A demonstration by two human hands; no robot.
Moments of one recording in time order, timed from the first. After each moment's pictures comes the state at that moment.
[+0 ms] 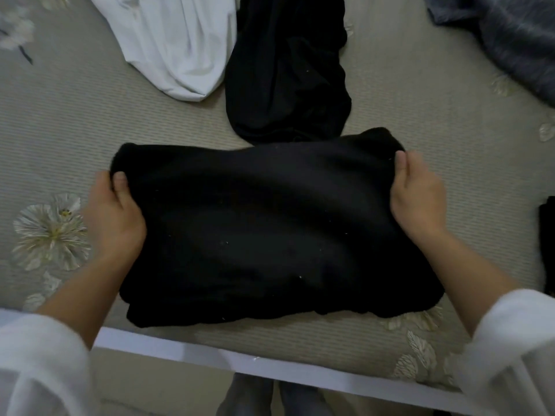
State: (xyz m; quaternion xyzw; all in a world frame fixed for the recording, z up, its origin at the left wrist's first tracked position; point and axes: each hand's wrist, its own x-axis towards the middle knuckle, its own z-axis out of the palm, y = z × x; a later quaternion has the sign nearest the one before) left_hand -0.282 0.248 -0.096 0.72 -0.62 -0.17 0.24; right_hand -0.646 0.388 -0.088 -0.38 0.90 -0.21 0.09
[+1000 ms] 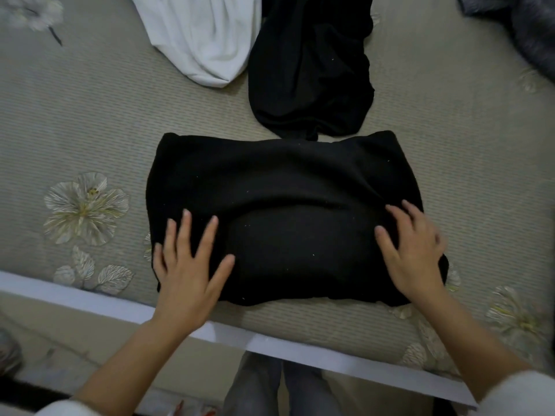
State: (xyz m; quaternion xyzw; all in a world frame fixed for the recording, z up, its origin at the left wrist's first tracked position) left_hand -0.267 0.376 -0.098 0.58 -0.78 -0.25 -0.01; right_hand -0.591 0.474 -0.111 -0.43 0.88 -0.10 0.19
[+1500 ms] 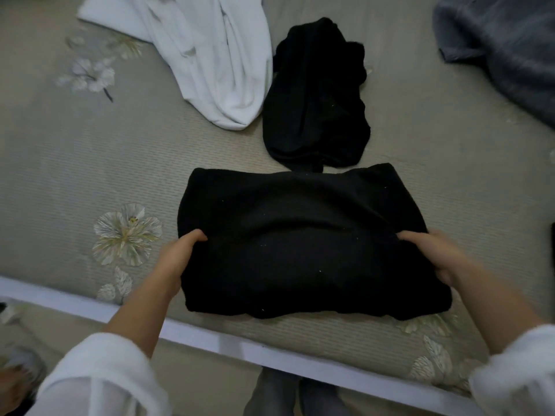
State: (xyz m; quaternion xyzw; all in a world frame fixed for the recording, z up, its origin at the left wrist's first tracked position) left_hand -0.255 0.290 -0.064 0.76 -0.30 -0.57 0.11; right_hand -0.638 0.441 -0.070 -0.05 0.81 -0.28 0.51
